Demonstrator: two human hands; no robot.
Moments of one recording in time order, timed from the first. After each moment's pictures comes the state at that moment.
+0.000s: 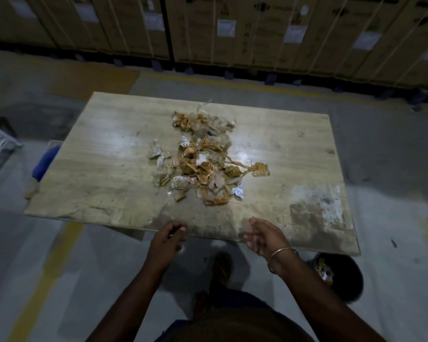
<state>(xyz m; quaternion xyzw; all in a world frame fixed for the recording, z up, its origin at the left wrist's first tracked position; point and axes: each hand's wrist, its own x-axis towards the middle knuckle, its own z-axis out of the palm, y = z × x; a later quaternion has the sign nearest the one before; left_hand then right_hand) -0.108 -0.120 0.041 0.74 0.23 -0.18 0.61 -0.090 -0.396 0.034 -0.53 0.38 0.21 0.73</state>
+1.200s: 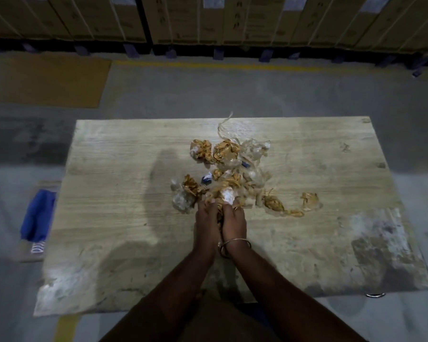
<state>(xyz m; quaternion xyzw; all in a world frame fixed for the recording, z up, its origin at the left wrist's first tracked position) 0.151 -0.082 -0.027 0.68 0.27 -0.20 0.65 0.146 -0.147 -0.002 -0.66 0.43 0.07 0.61</state>
